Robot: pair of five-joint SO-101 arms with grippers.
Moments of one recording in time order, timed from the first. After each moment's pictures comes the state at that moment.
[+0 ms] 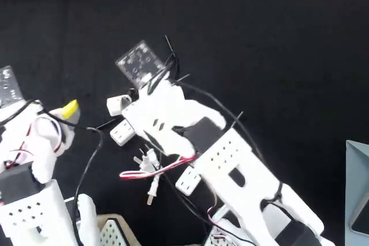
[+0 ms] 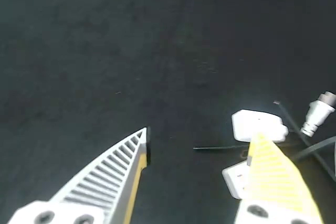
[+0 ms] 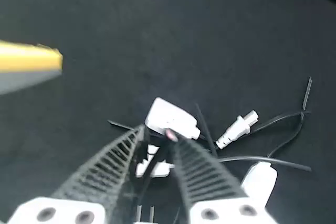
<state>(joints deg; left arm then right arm) -25.8 -68.7 44.1 76.4 4.2 -42.9 -33.5 31.2 50.8 0.7</state>
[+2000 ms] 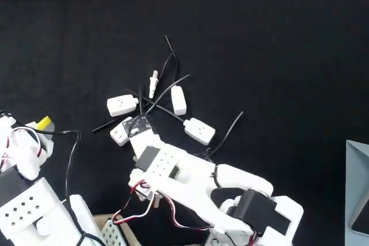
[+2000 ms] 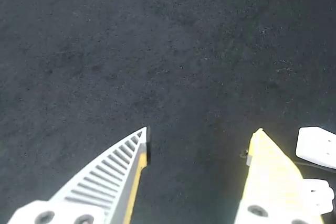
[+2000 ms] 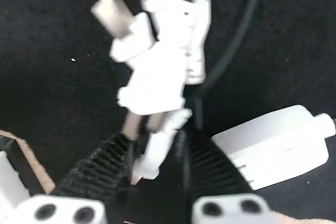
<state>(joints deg) -42.1 -68.7 50.2 76.4 4.2 -59.8 -7.4 47.2 63.6 -34.9</state>
